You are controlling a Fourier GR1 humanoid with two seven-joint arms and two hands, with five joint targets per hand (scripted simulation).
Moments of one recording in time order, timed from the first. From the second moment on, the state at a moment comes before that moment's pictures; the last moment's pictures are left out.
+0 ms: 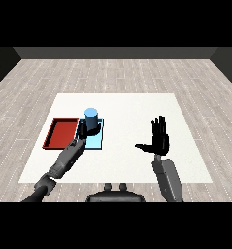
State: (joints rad) left arm -0.61 0.25 -0.44 -0.84 0.54 0.47 -0.48; right arm -0.11 -0.08 0.13 -1.68 -0.41 -0.21 -0.29
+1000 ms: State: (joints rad) left arm -0.82 0.17 -0.49 -0.14 0.36 0.54 -0.03; right arm -0.10 -0.08 0.05 -1.55 -0.46 -0.14 -0.33
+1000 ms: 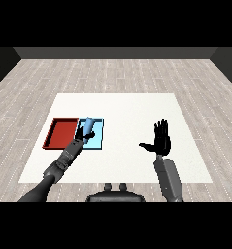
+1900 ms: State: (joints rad) left arm -0.88 0.19 -0.37 -0.08 0.38 0.52 -0.13; right arm -0.13 -0.07 0.03 -1.50 -0.44 -0.11 -0.36
